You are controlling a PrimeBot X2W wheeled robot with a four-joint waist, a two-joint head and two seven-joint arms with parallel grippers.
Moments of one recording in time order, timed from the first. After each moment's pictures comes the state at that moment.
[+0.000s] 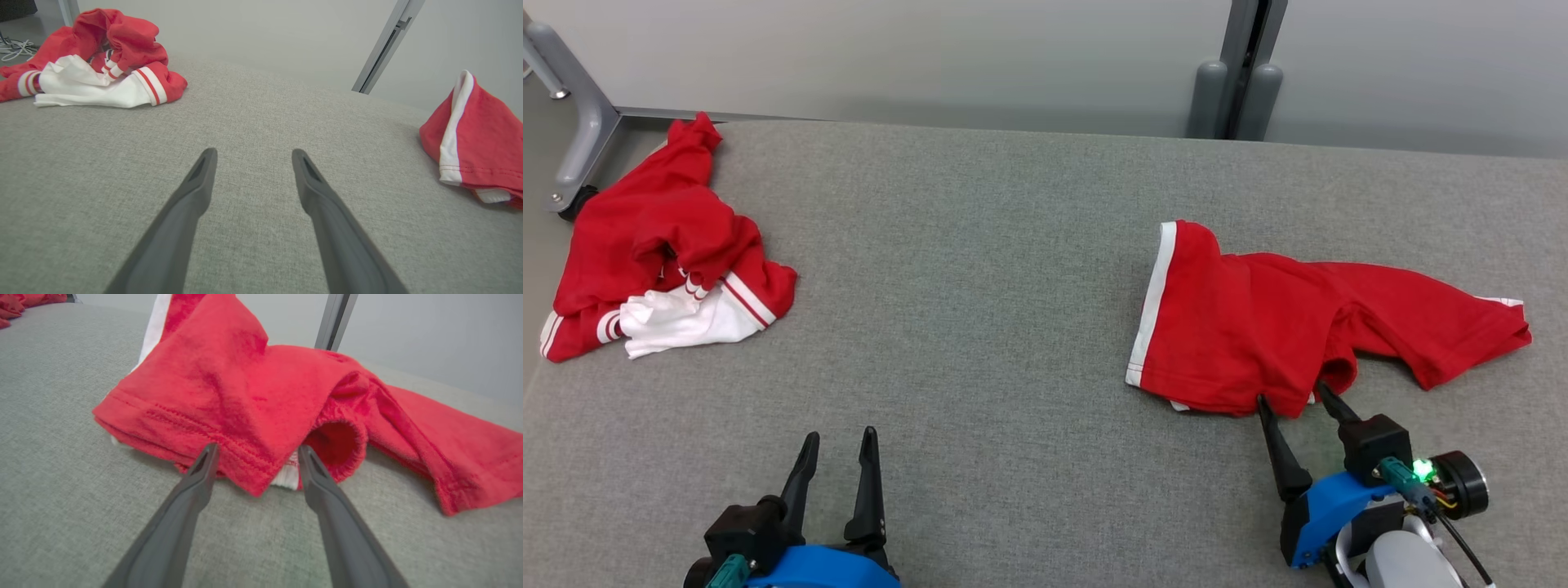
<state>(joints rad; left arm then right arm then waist) -0.03 0.05 -0.10 0.37 -0.30 -0.12 -0.26 -0.27 -0.05 0.01 0.62 -0.13 0.13 -0.26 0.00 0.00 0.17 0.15</state>
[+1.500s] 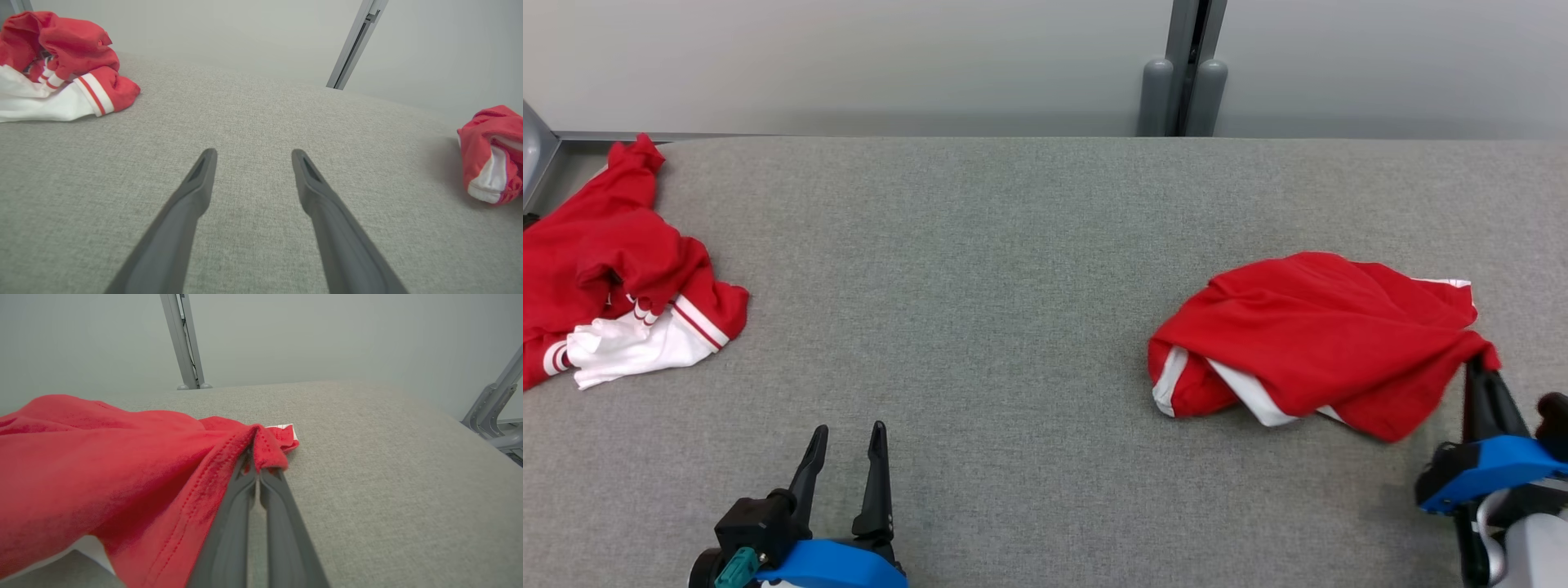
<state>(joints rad) -0.04 0.05 -0.11 0.38 -0.28 -0.12 -0.26 -0.30 -0.08 -0.32 0.57 -0.01 0.13 -0.26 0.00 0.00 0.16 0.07</state>
